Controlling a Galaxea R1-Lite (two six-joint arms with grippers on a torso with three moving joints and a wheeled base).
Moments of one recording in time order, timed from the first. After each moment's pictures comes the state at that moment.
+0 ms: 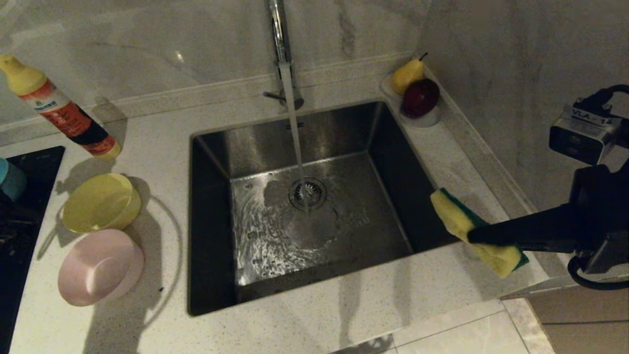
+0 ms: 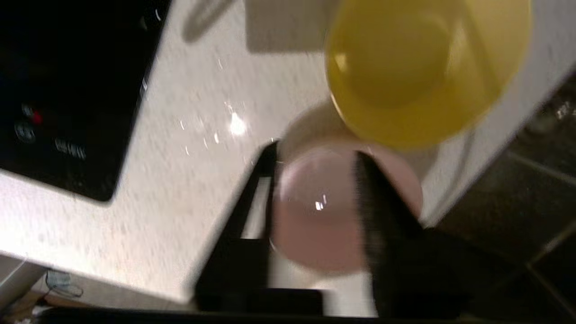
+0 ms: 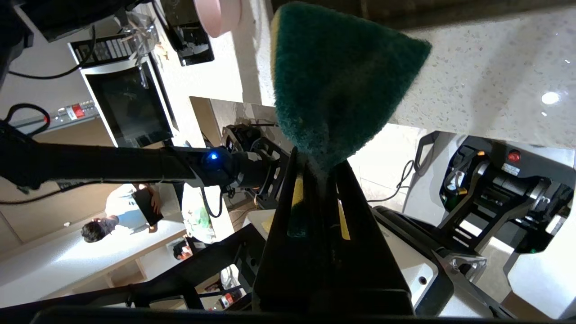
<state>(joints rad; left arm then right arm) 0.57 1.51 -1.38 0.68 -0.27 -0.28 0.51 1.29 -1.23 0.46 0.55 0.65</state>
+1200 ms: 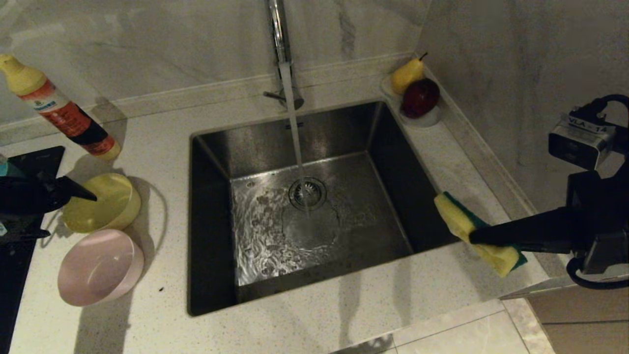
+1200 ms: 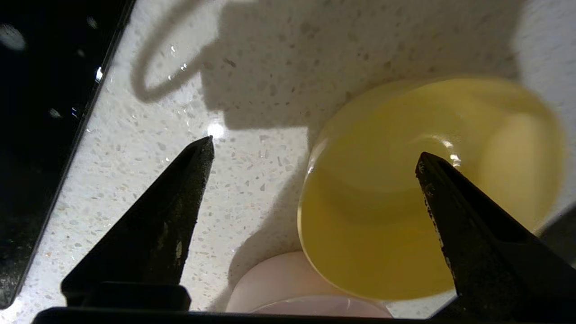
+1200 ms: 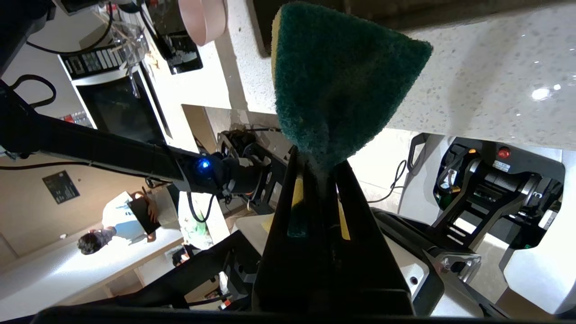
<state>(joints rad) 0.48 1.74 -1.42 0.49 -0.21 -0.47 0.46 1.30 -1.20 0.45 0.56 0.63</state>
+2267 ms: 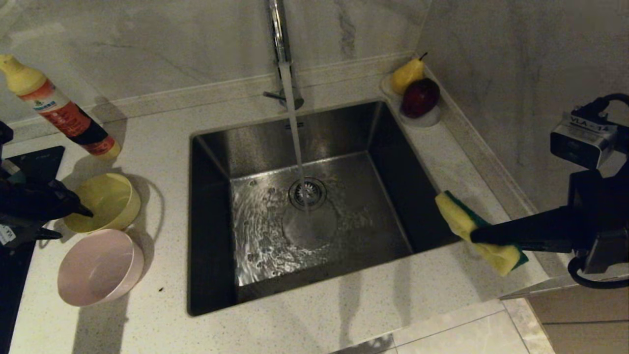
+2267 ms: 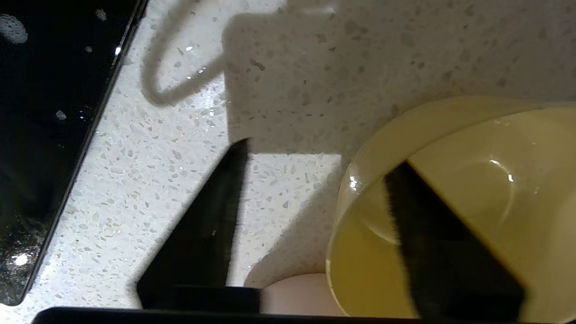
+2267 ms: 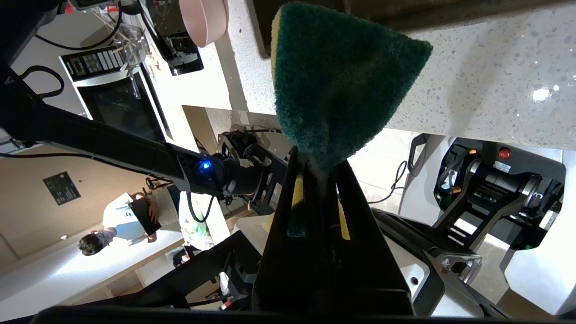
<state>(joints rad) 0.47 1.80 -1.46 0.53 -0.15 -0.48 0.46 1.30 -1.20 0.45 0.56 0.64</state>
